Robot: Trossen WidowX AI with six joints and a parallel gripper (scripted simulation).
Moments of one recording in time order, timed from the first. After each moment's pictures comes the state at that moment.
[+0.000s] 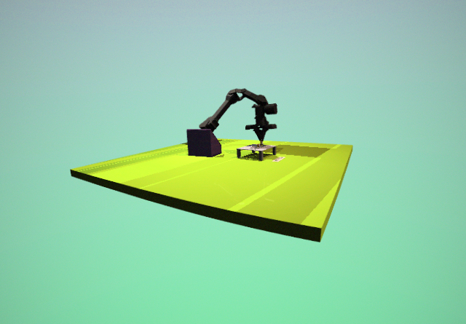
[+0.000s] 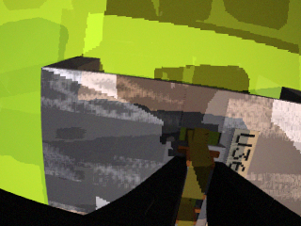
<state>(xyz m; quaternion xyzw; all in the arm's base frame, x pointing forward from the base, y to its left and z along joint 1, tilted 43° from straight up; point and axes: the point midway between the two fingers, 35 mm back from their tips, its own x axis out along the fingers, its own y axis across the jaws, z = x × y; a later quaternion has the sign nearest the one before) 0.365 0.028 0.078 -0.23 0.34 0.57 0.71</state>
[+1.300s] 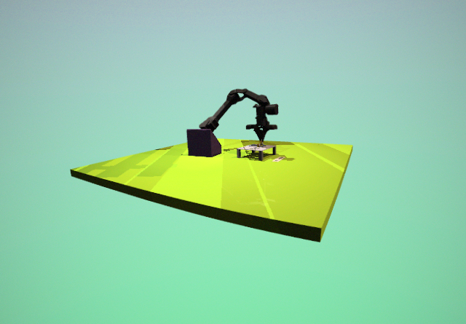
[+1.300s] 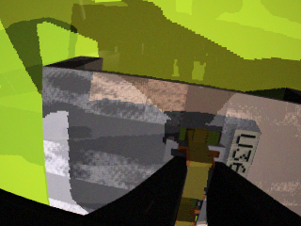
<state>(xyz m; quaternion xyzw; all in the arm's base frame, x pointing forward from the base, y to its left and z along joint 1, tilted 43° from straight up) 0.367 0.028 0.077 -0.23 0.35 0.58 0.70</state>
